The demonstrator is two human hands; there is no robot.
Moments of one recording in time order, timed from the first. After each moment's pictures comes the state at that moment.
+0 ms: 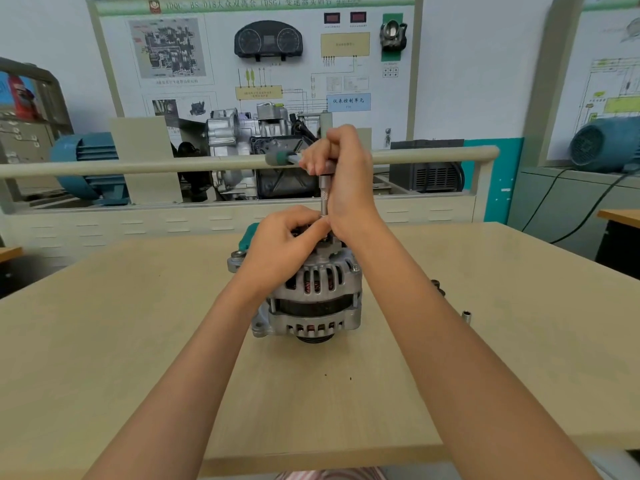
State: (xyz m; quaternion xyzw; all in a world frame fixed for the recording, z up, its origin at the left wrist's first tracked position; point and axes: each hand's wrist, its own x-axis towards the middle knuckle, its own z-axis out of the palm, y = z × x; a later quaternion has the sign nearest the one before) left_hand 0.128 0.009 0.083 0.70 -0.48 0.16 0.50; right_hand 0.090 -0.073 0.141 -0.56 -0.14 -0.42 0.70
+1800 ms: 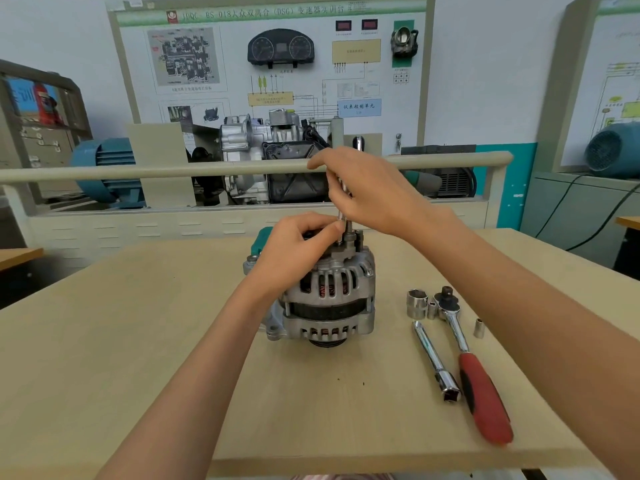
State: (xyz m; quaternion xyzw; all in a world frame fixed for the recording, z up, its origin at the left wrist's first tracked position) left_hand 0.130 0.015 0.083 0.70 -0.45 0.09 0.55; right_hand 0.076 -0.114 0.147 -0.90 -0.13 -0.41 -0.03
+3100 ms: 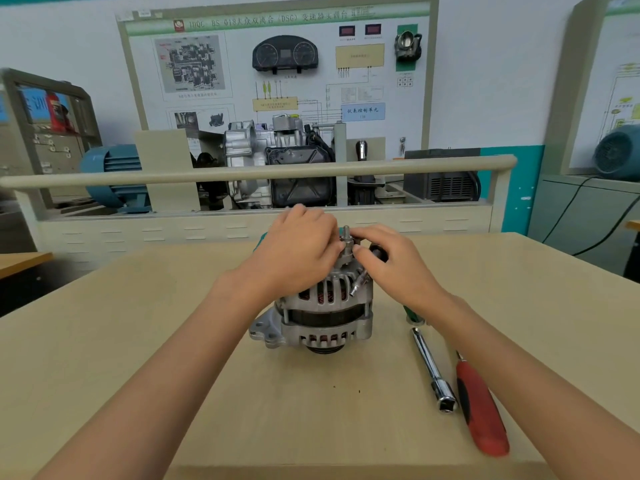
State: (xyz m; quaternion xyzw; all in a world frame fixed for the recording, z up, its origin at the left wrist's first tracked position) left_hand 0.126 0.013 0.102 0.81 -0.50 0.29 0.13; right_hand 0.065 -0.140 0.059 -0.85 -0.05 -0.41 0.33
